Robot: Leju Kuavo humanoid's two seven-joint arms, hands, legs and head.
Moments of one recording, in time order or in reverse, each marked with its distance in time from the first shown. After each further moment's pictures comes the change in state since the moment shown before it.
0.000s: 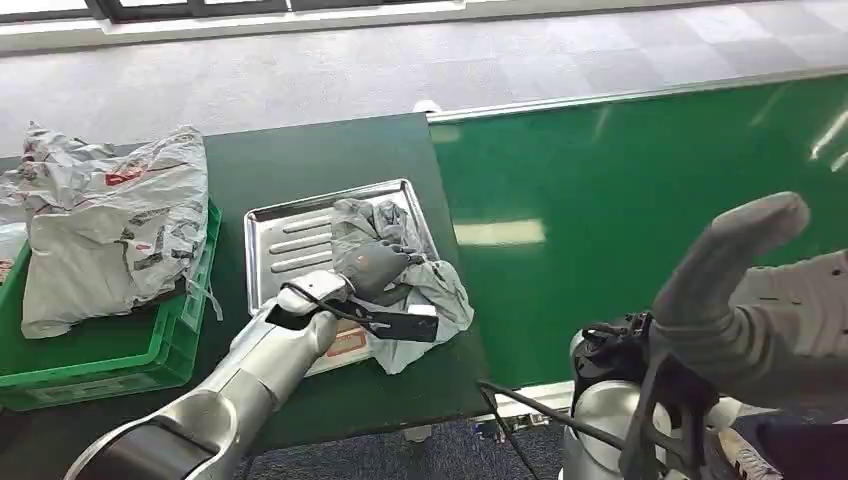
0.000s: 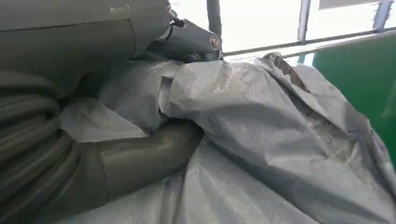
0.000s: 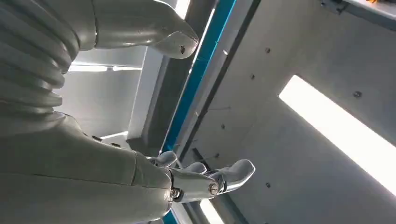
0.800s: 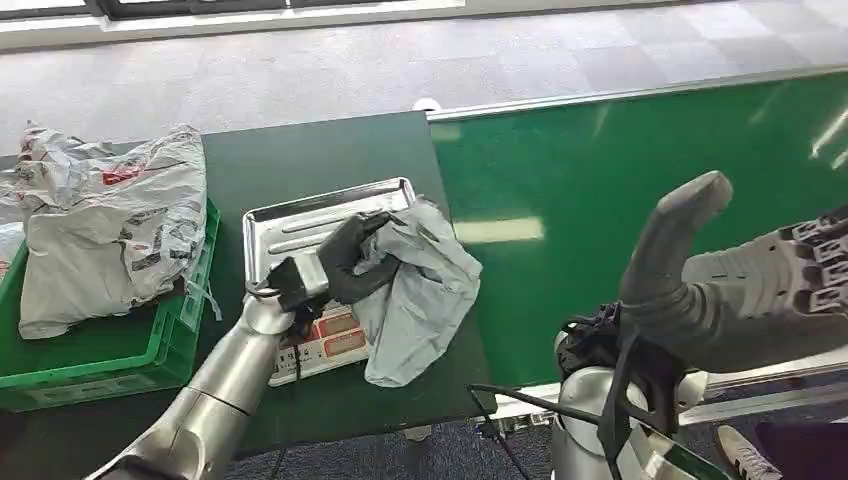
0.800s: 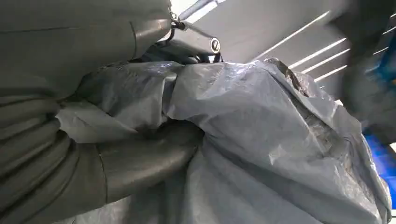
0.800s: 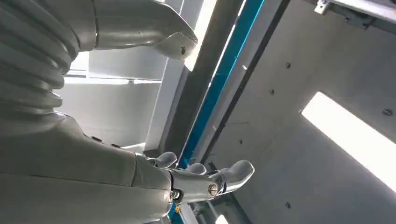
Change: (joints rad) left arm 0.166 0.087 0.064 -0.536 1.027 -0.491 -0.262; right arm 0.006 -0.001 -0.006 0.076 -0.035 0.000 0.000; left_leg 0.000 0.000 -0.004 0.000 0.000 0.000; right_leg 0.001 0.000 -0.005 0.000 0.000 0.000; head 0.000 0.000
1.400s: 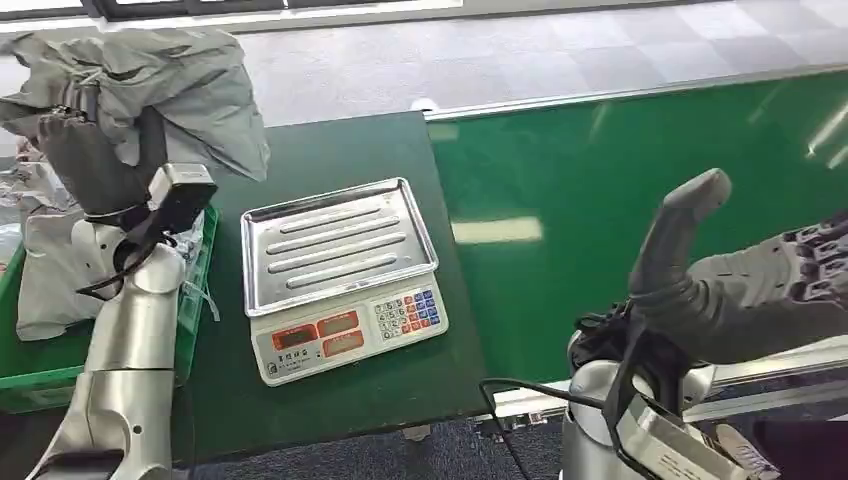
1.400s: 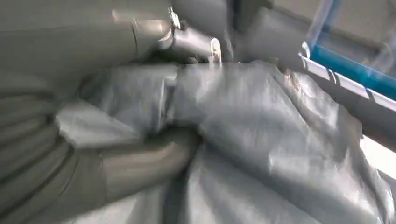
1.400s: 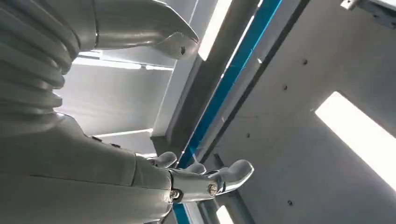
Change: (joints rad) left arm -0.081 0.118 0.421 -0.158 -0.755 1.150 0.228; right arm 0.019 -0.003 -0.068 0.025 0.024 0.000 0.000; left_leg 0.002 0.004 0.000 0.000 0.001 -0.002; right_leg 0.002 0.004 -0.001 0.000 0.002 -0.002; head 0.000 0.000
